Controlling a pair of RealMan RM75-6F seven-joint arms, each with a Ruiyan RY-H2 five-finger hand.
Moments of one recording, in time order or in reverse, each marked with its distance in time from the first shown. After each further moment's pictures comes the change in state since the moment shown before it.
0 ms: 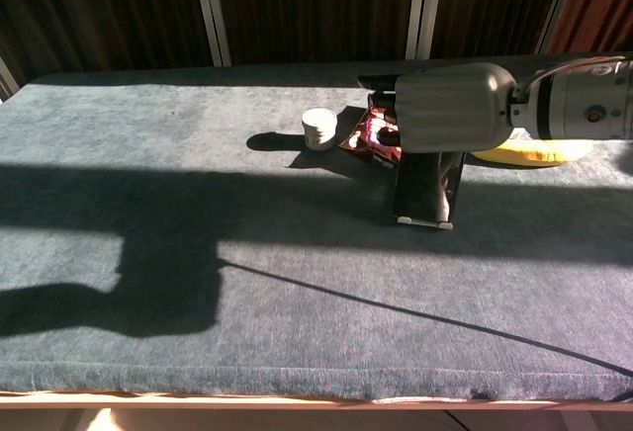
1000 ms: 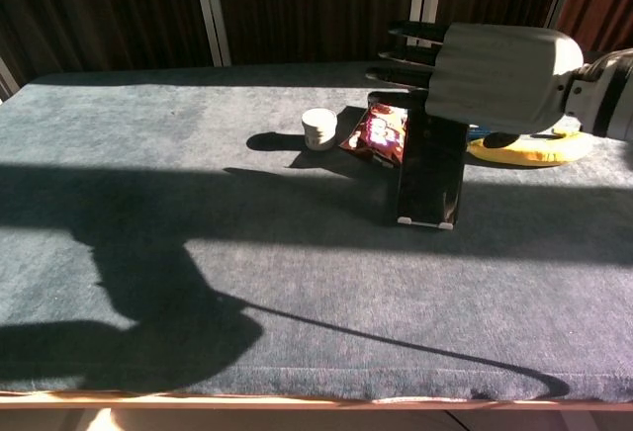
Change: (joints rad) left arm 0.011 -0.011 0.004 -0.003 0.015 0.019 0.042; right arm -0.174 0.041 0.037 -0.212 0.148 0.215 -0.017
